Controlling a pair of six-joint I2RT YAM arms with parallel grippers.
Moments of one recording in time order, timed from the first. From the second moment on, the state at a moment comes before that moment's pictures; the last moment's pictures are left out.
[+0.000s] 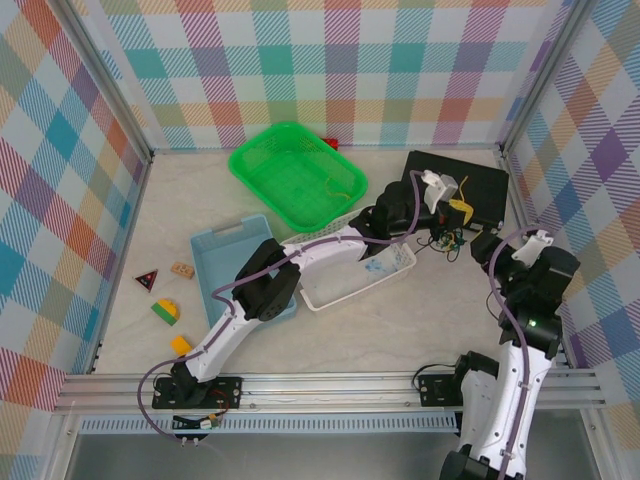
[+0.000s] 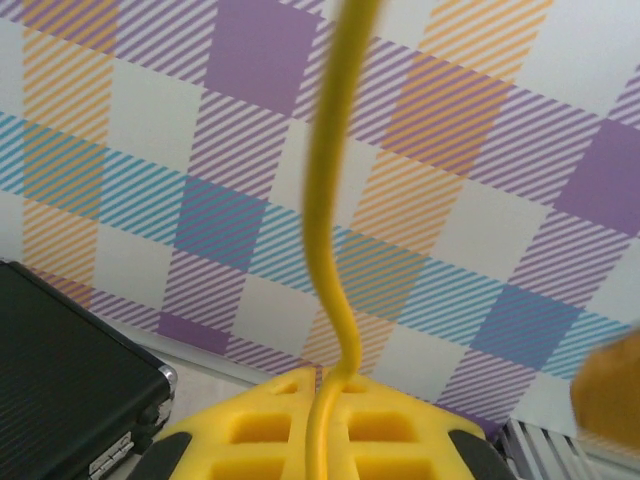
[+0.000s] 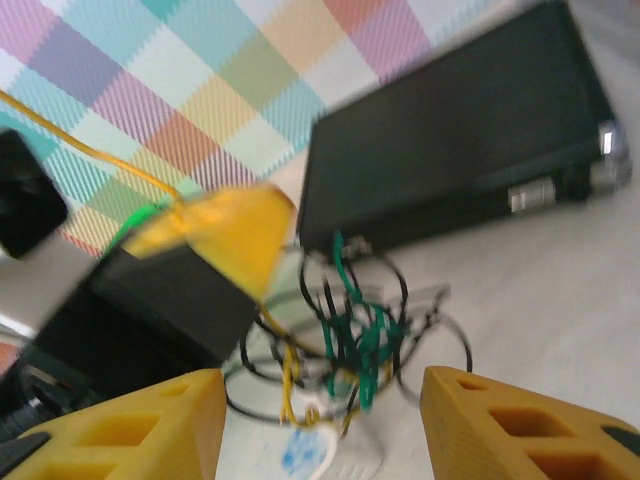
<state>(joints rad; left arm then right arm) -0.95 2.42 2.04 0.43 0.47 -0.32 -0.42 0.58 0.72 -0.61 -0.53 0.50</state>
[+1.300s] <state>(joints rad) -0.98 2.41 2.06 0.33 0.41 -0.31 -0.29 0.97 0.73 -0.77 -0.21 0.68</state>
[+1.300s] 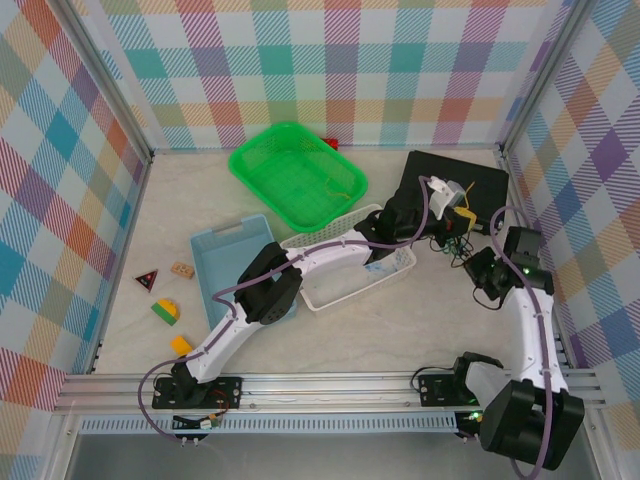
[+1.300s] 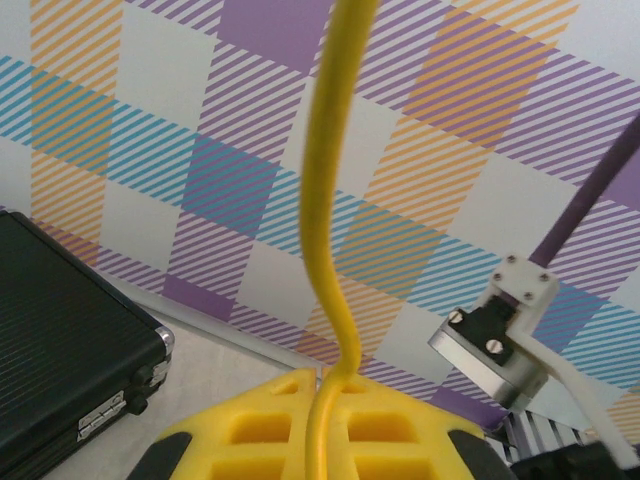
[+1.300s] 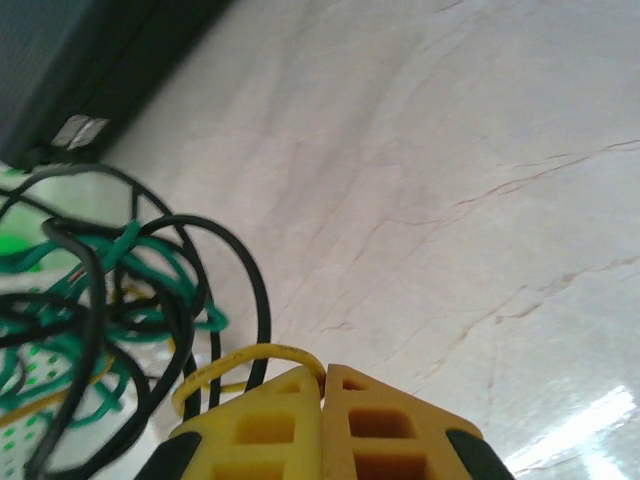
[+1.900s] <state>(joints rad) -0.98 2.37 1.99 0.28 0.41 -0.31 -0.58 1.14 0.71 -0.72 -0.28 0.62</state>
